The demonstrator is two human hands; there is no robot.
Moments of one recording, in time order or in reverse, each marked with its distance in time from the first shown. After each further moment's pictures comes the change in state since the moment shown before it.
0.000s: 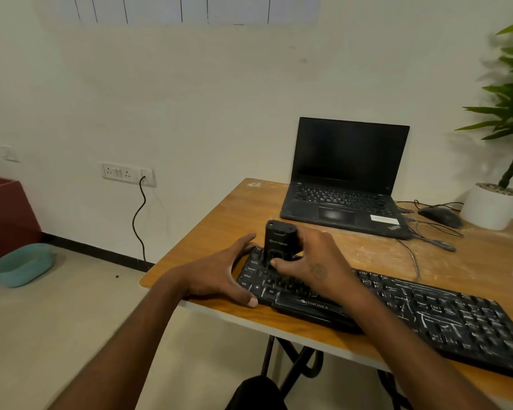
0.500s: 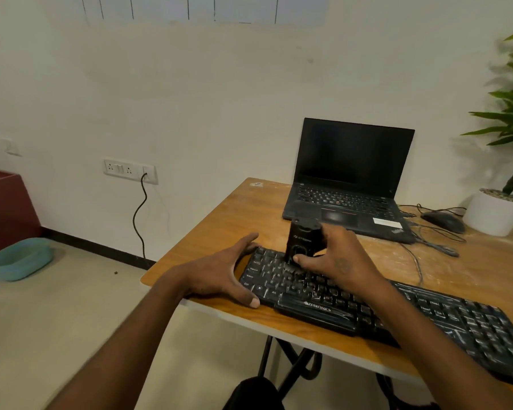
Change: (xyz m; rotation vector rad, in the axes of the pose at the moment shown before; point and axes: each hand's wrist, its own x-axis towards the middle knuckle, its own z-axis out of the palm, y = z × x) left_hand 0.000 -0.002 -0.002 0.016 -0.003 -0.014; right_hand 0.004 0.021 -0.022 -0.020 0.009 0.045
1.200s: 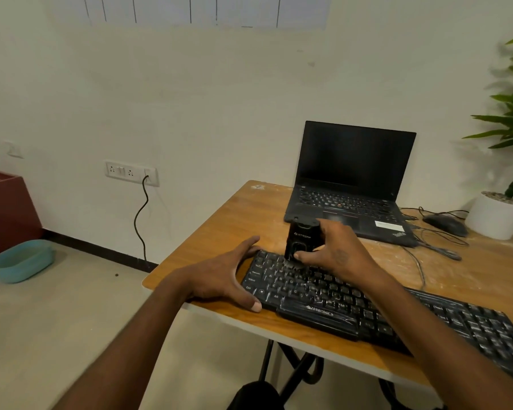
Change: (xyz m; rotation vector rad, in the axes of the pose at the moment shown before) left_hand 0.001 -0.001 0.000 -0.019 -0.007 -0.003; right_hand 0.022 0.003 -0.002 -0.043 -0.057 0.065
